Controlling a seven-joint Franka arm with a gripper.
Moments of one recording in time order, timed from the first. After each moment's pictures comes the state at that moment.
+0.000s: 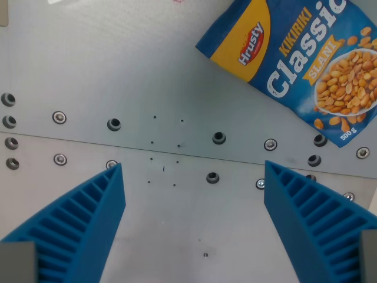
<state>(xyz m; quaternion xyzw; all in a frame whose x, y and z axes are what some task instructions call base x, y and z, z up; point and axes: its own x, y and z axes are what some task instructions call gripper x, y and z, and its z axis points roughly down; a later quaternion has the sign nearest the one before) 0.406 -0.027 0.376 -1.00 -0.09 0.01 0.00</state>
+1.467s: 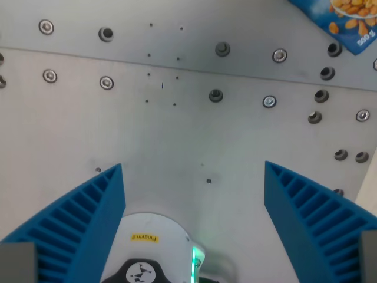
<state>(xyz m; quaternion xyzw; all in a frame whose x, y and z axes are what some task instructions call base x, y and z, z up) 0.319 -0.040 0.377 -1.00 -0.08 0.05 0.00</state>
